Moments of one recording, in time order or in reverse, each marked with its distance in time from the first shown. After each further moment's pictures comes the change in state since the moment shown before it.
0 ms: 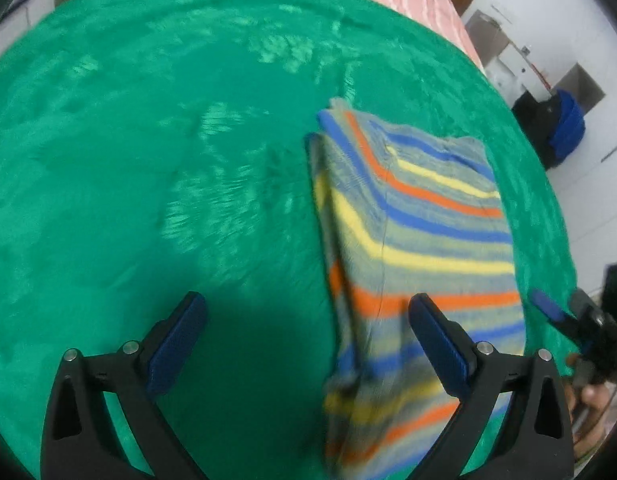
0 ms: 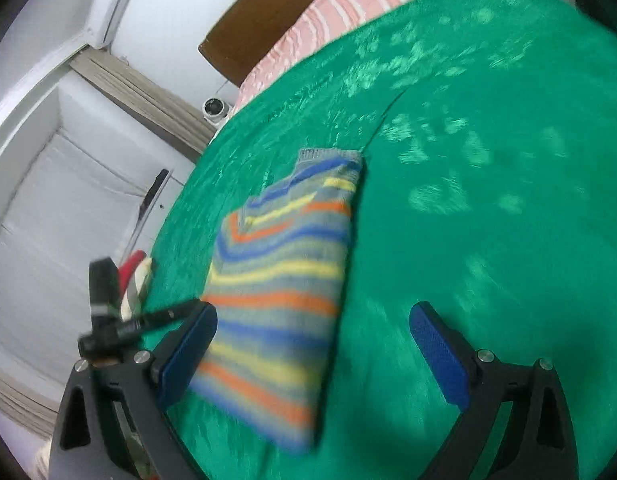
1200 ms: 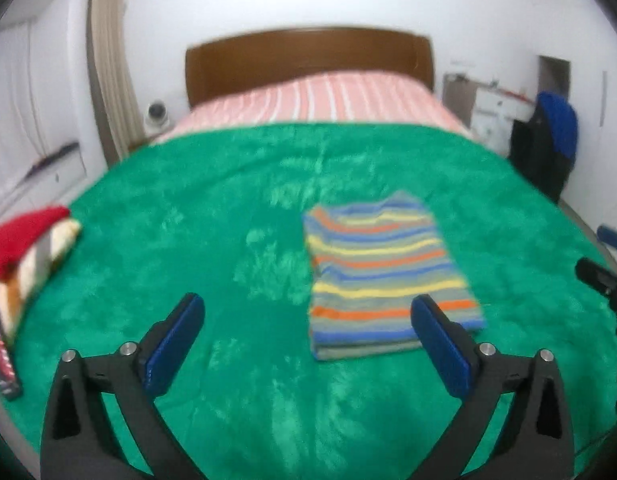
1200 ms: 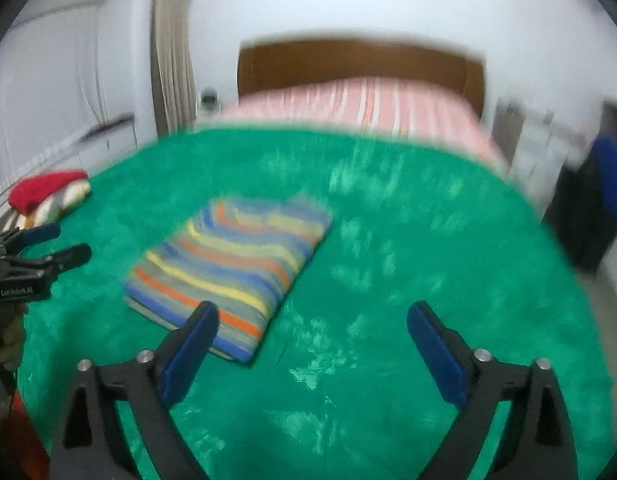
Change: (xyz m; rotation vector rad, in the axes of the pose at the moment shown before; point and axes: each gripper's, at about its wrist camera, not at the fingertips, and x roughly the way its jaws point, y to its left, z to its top) left arm -0.167 -0.088 -0.140 0.270 -0.541 0.261; right arm -0.124 0.112 -0.105 -0.591 -0.372 -0.471
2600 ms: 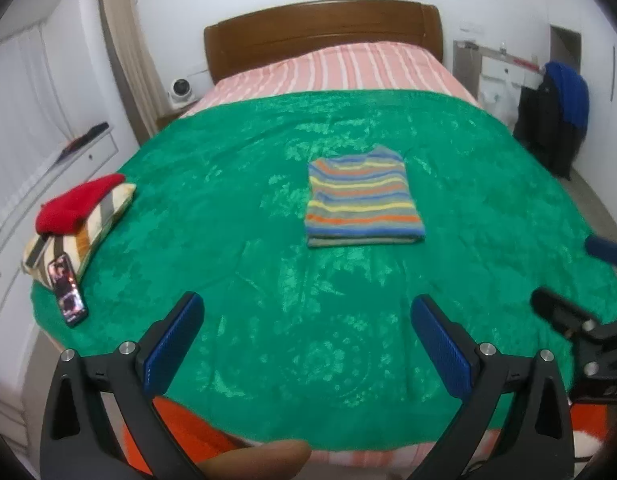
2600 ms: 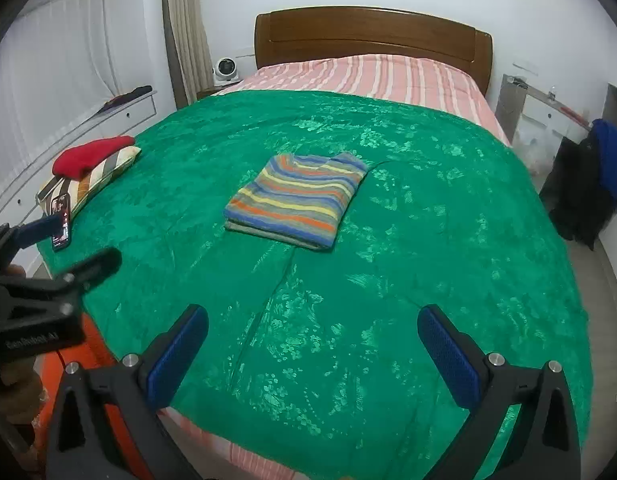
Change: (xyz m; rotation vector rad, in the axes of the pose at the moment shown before) left arm -0.125 -0.048 -0.026 0.016 0.165 0.123; right arm -0.127 0.057 -0.022 0.007 0.239 0.052
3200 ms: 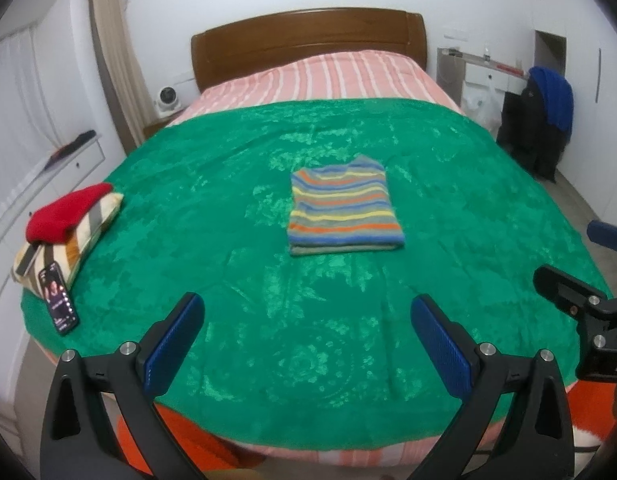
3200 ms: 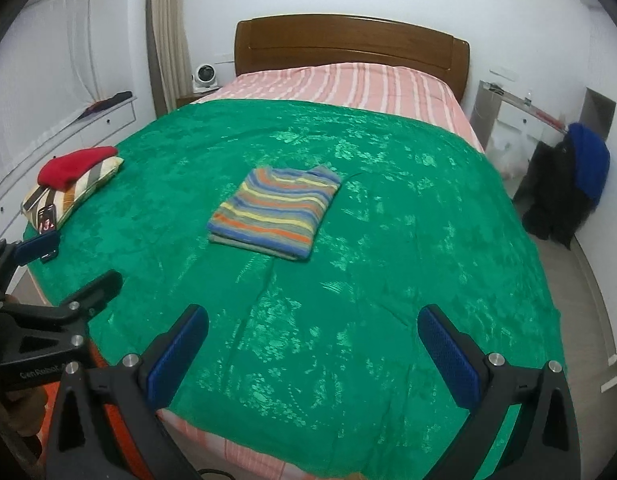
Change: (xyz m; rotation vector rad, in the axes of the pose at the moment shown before) left arm -0.014 -0.003 0.003 0.001 -0.032 -0.062; right arm -0.029 -0.002 0.010 0.020 -0.014 -0.088
